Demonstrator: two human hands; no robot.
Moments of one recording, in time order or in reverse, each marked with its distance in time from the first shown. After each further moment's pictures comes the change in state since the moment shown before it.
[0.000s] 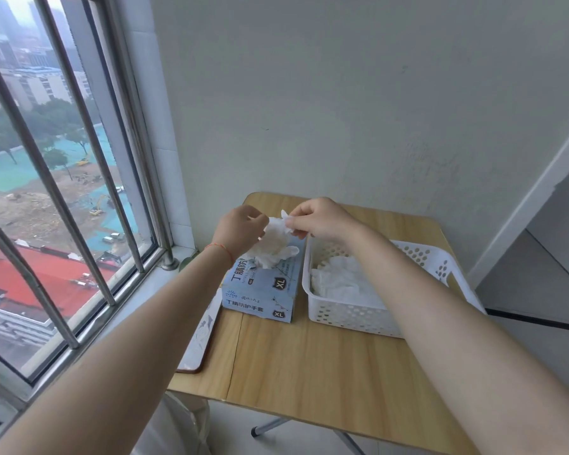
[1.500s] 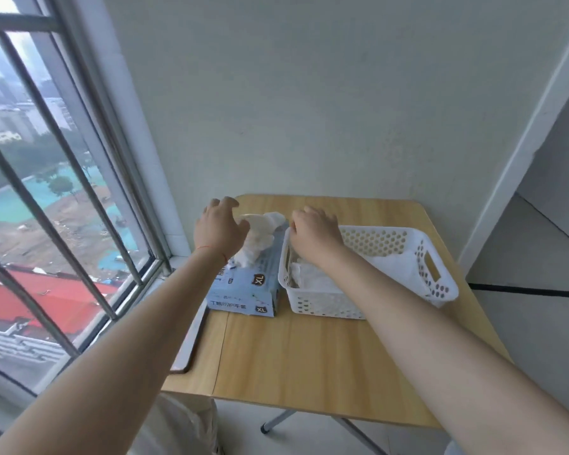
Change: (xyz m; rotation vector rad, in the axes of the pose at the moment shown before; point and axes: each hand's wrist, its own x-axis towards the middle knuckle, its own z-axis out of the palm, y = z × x) left_hand -0.006 0.017 0.014 0.488 0.176 0.107; right_hand -0.018 0.044 0.010 -0.758 0.310 -0.059
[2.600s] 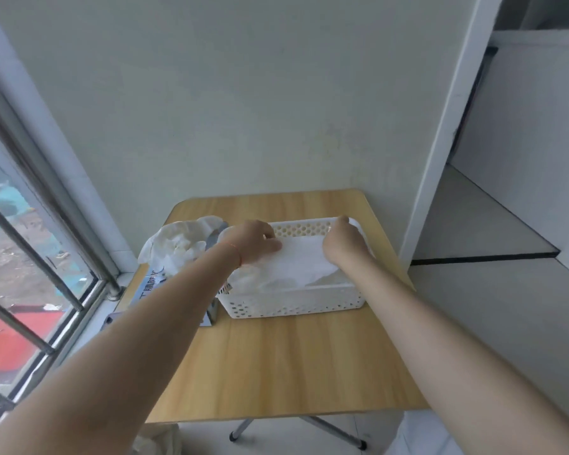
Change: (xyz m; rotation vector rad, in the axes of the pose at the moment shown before) left_hand -0.013 0.118 0.083 0.186 -0.508 0.361; right_hand -0.057 0.135 -0.015 0.391 -0.102 0.683
